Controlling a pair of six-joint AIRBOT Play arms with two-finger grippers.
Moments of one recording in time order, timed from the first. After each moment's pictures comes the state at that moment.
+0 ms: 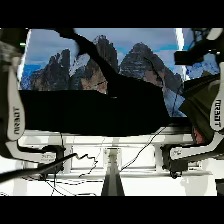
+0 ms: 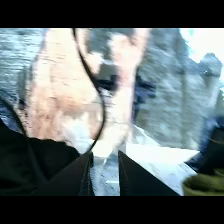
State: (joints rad) left arm -0.18 -1.55 1.90 1.60 -1.01 -1.21; right arm -0.17 -1.60 1.68 -1.42 1.42 1.37
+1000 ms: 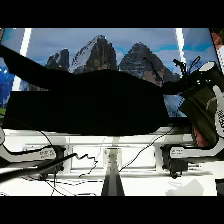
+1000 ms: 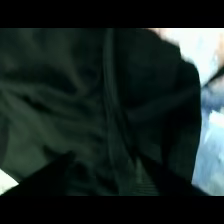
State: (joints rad) left arm 0.34 -1.44 1.82 1.65 -1.24 -1.27; right arm -0.29 -1.51 1.10 -0.98 1.38 0.94
